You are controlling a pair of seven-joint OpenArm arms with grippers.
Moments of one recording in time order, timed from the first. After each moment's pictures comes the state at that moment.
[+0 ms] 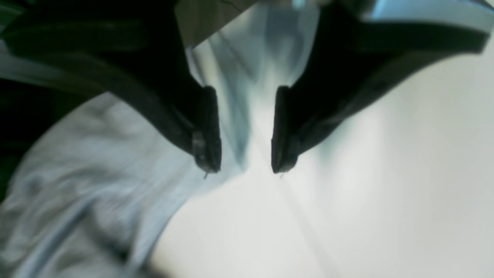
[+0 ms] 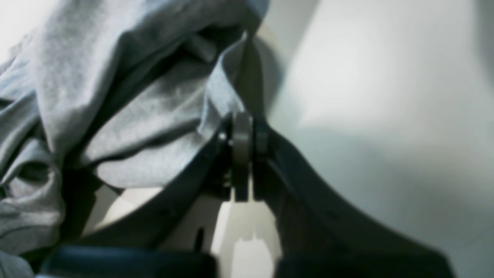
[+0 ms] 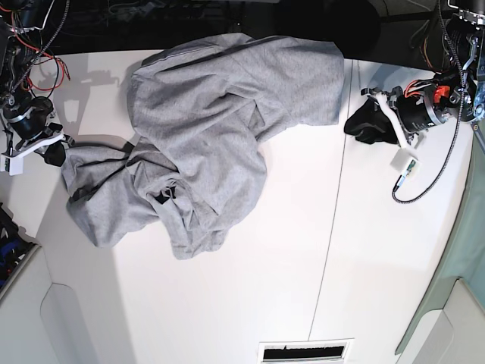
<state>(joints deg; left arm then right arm) 14.4 -28.7 -4.7 88.1 -45.1 -36.9 44.4 -2.4 16.4 25.6 66.8 26.5 27.9 -30.0</state>
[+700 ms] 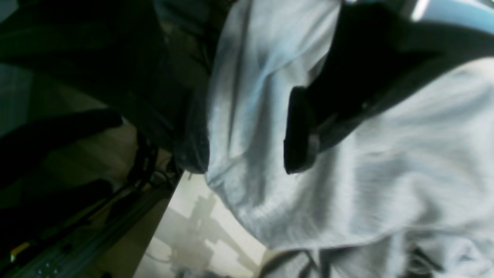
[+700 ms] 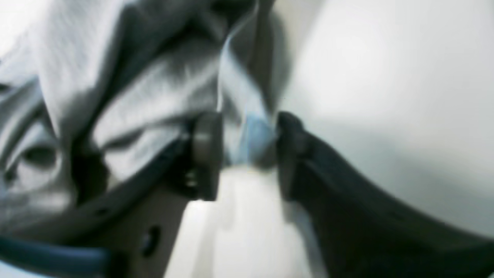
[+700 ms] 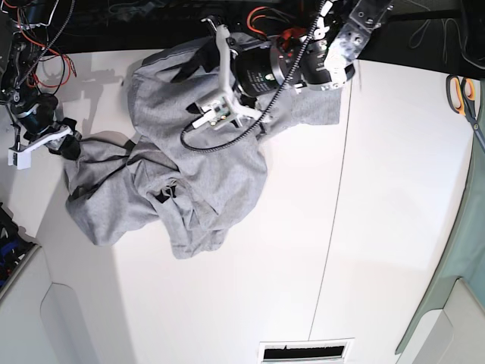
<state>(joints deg) 14.0 -9.6 29.9 105.4 -12.7 -28.3 36.6 -3.0 14.8 25.6 66.9 30.2 27.8 -39.0</state>
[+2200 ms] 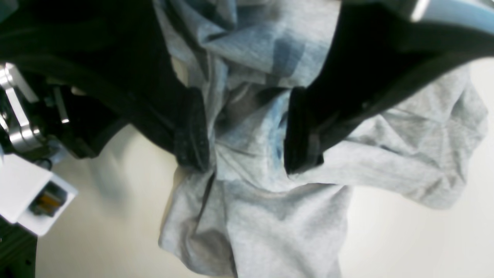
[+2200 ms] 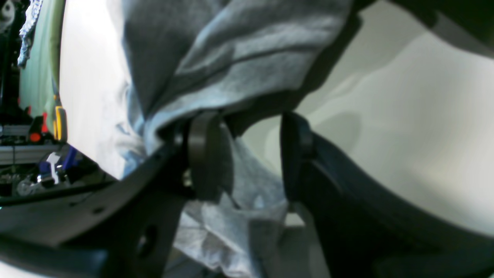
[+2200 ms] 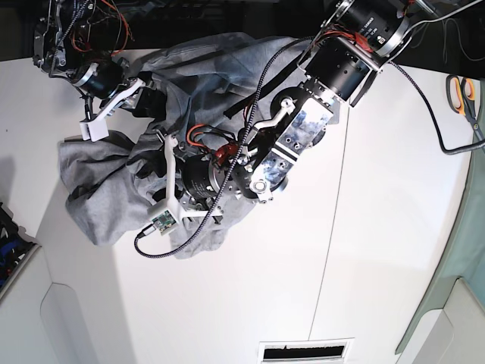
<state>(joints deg) -16.5 0.7 35.2 74.3 -15.6 -25.3 34.5 -15.5 5.6 15.3 85.1 42.3 30.4 -51.4</state>
